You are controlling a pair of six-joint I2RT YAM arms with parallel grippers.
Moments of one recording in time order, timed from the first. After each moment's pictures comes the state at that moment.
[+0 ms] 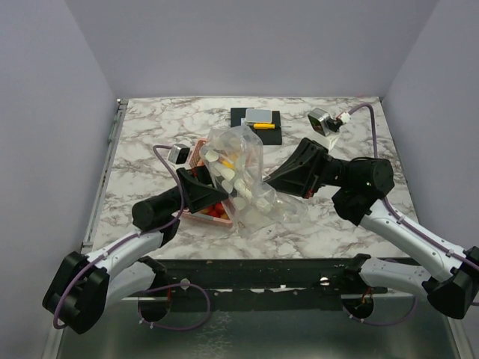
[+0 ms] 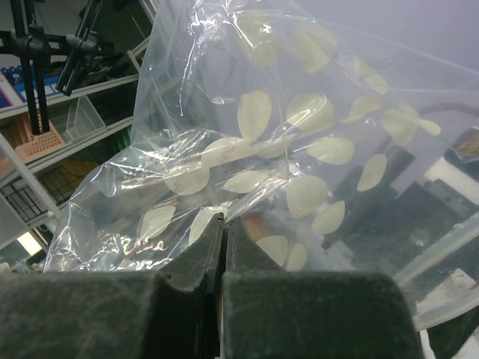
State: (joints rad) left arm -0.54 1.04 0.38 1.47 0.69 -1.64; right arm 0.76 1.06 0.95 0.88 -0.82 1.13
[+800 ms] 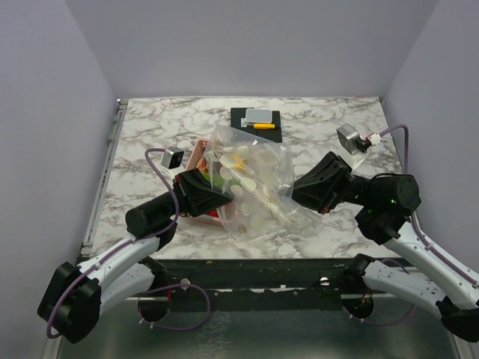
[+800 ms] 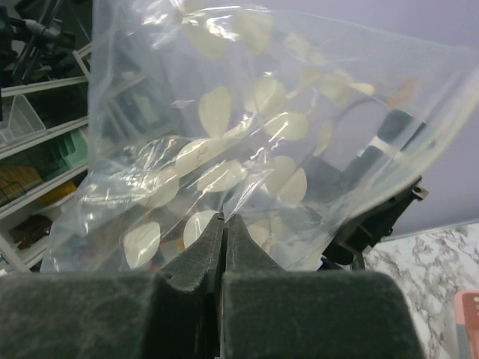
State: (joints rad) left arm -0.57 0.94 0.38 1.47 0.69 -1.63; right arm 0.77 0.83 0.88 0.63 -0.73 0.92
